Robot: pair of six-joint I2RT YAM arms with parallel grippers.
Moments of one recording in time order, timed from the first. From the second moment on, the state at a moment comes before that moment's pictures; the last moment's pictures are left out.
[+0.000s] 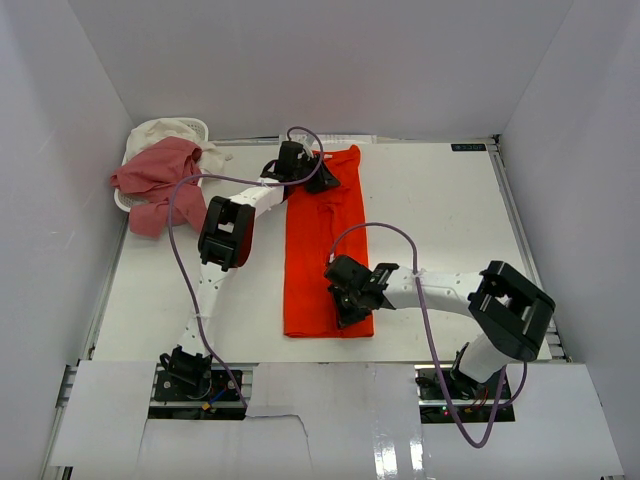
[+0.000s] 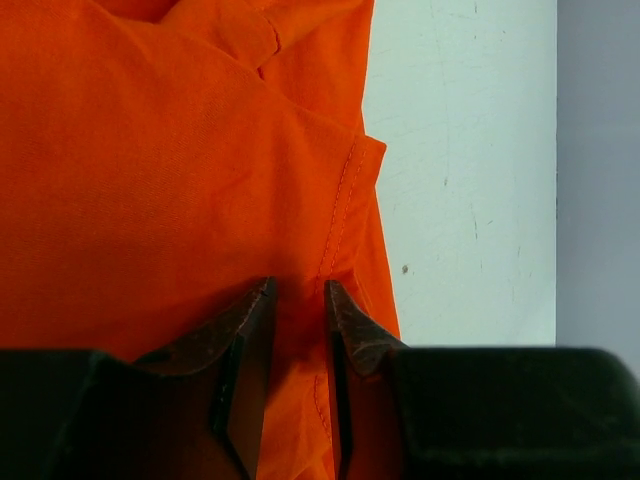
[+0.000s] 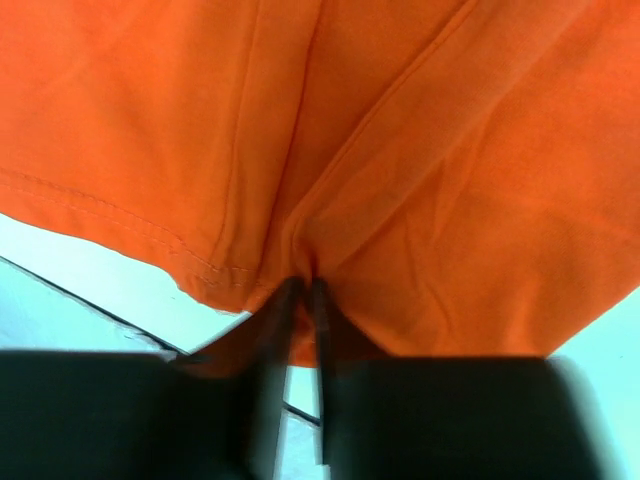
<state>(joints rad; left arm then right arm) -0.38 2.57 2.04 0.01 0.46 -0.71 1.05 1.57 0.85 -0.44 -0.06 0.64</state>
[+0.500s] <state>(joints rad) -0.38 2.58 2.04 0.00 0.46 -0.70 1.09 1.58 0.87 -0.44 -0.07 0.66</state>
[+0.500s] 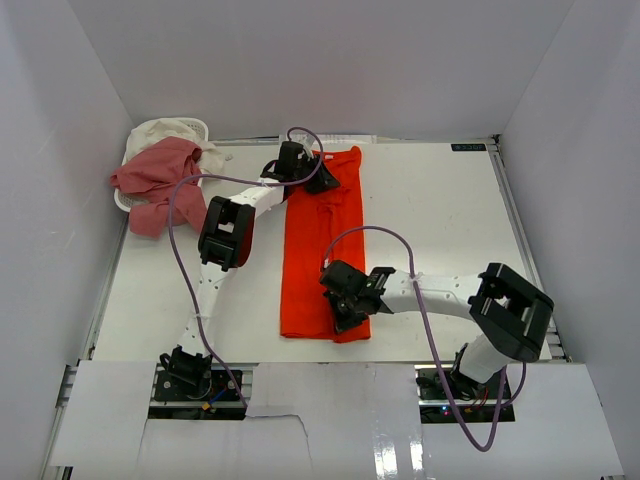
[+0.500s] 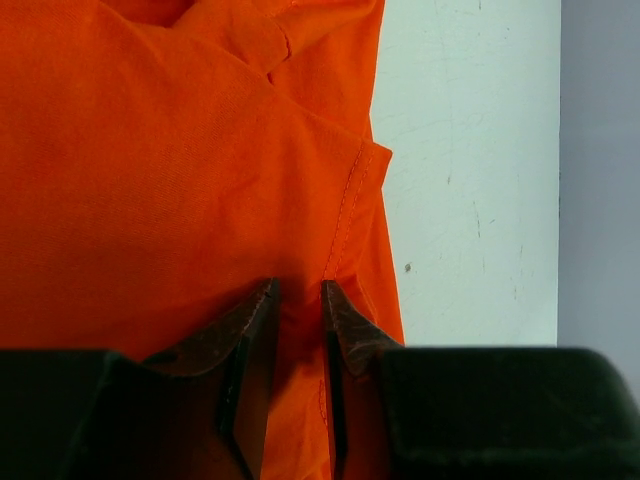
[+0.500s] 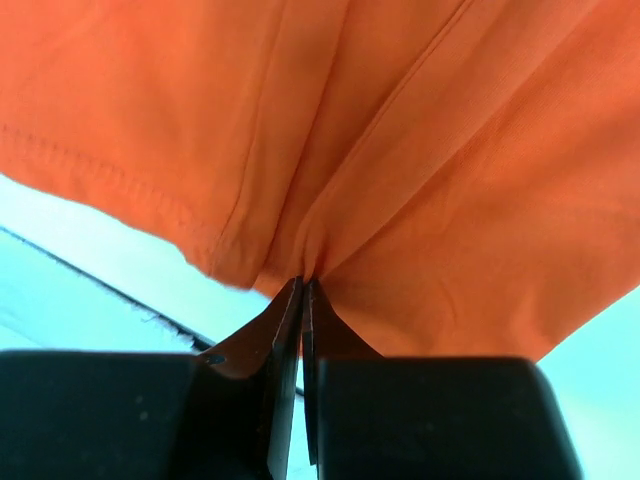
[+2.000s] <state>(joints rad) -0.37 1.21 1.12 -0.27 0.06 -0.66 1.04 0.98 0.61 -0.46 0.18 0.79</state>
